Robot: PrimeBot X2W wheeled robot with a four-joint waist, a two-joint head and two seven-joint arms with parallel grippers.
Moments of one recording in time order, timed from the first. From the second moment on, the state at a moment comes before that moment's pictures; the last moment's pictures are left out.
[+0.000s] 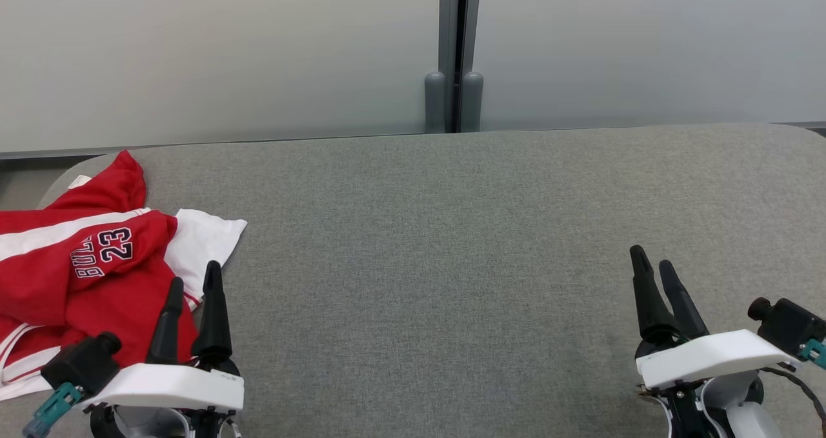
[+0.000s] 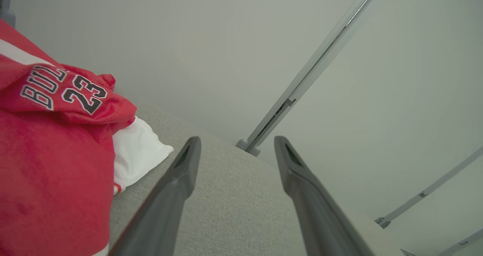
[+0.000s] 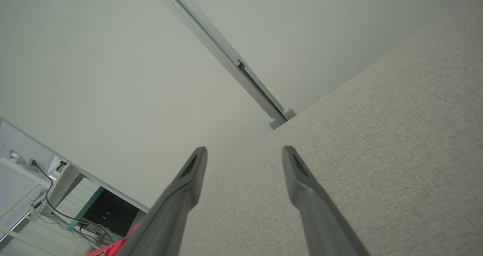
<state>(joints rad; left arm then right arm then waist) -0.03 0.04 0.01 0.12 -0.70 -0.05 -0.10 -0.12 -0.04 0.10 0.17 0.85 0.13 -0.10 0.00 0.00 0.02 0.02</state>
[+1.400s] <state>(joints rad) -0.03 0.04 -0.04 0.08 -0.27 -0.01 -0.21 -0.16 -0.04 0.16 0.21 0.35 0.13 -0.21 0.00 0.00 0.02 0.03</state>
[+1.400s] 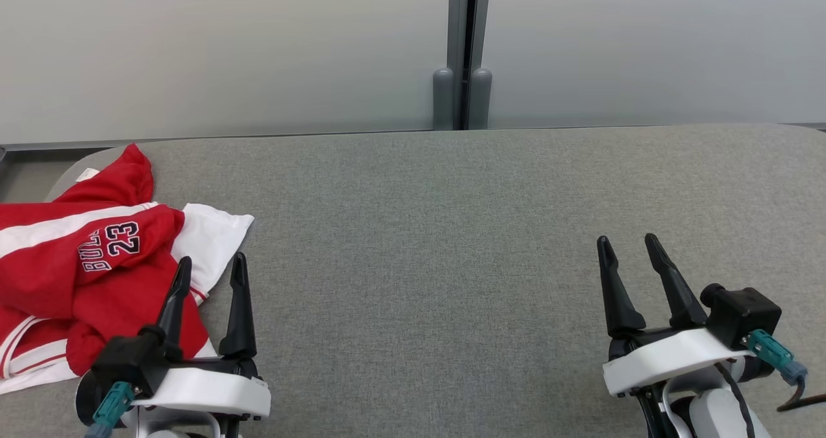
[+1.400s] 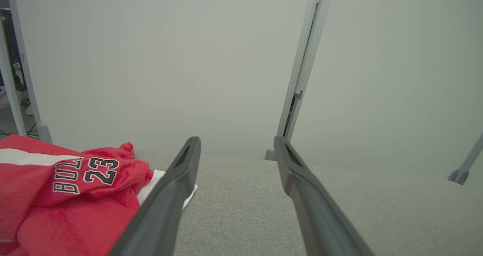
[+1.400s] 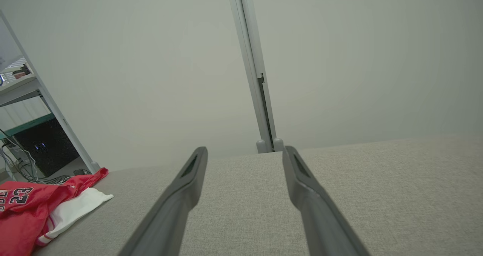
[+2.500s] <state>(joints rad) -0.02 0.05 -0.07 0.05 -0.07 0.01 -0.26 -0.19 -0.05 0.20 0.21 0.15 0.13 -0.26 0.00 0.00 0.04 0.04</state>
